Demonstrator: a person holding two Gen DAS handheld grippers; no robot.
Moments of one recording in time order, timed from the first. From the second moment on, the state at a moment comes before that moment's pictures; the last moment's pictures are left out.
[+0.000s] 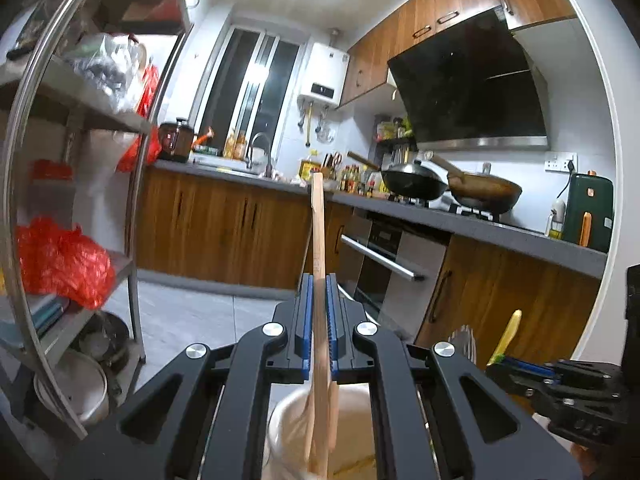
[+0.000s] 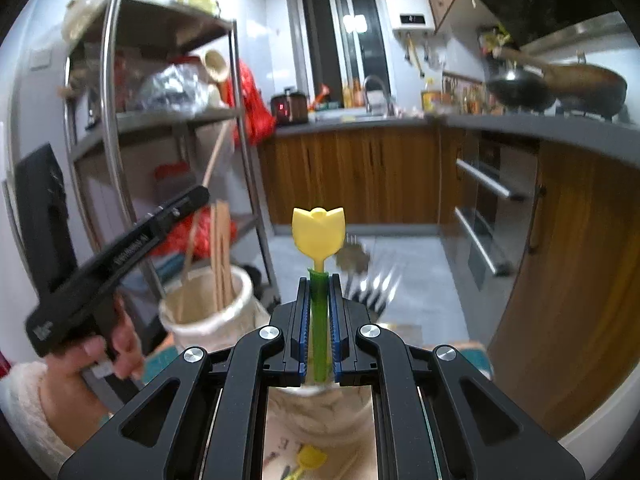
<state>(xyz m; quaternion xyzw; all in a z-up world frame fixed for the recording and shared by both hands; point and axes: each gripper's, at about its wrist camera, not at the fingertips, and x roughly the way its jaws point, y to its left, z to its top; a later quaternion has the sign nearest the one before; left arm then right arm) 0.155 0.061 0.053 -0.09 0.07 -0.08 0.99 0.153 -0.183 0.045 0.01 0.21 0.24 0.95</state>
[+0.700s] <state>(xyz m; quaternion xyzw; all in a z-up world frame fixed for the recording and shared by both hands) 0.138 0.076 0.033 -0.05 0.16 -0.06 0.98 0.168 -0.167 0.008 -0.01 0.28 0.23 0.93</state>
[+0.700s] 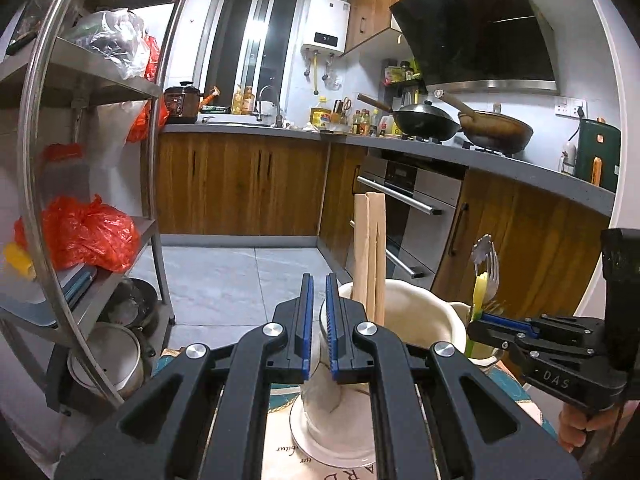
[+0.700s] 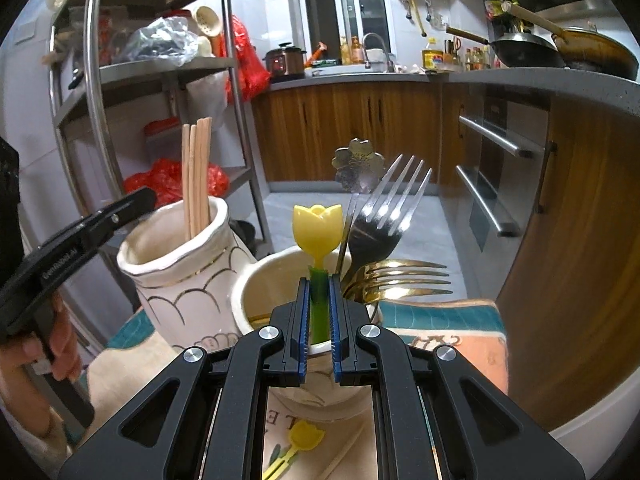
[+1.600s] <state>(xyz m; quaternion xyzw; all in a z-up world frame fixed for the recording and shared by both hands) 0.068 0.075 0.021 -0.02 0.22 -0.06 0.97 0.099 -0.219 0.009 0.02 0.28 0.18 0.94</state>
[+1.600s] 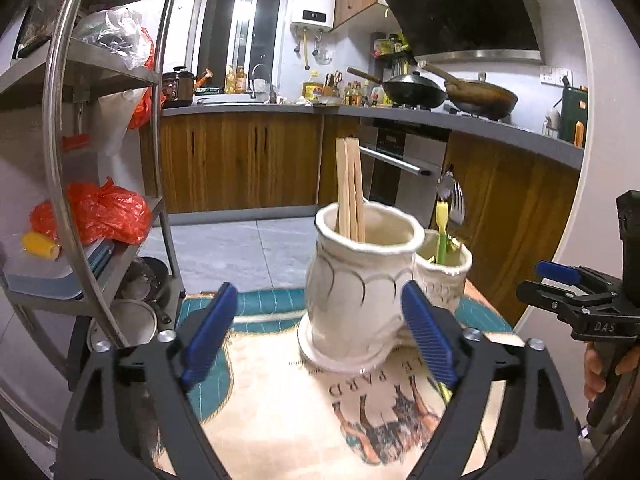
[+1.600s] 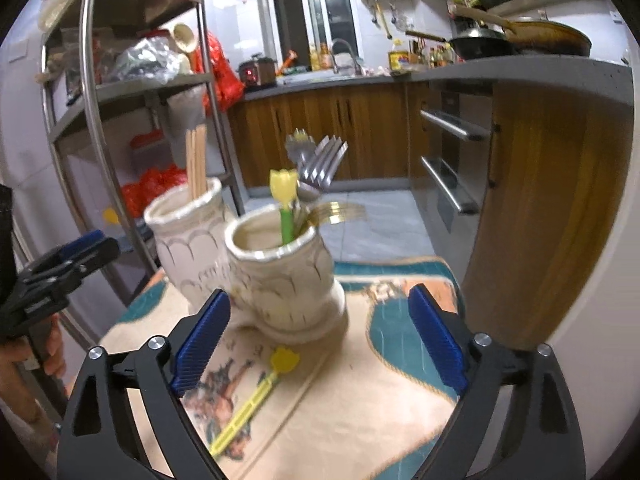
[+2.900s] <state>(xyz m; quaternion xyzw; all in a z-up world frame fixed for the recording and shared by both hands) 0.027 0.098 -0.015 0.00 0.26 -0.05 0.96 0.098 -0.140 -0.076 -0.04 0.46 0.18 0.87</state>
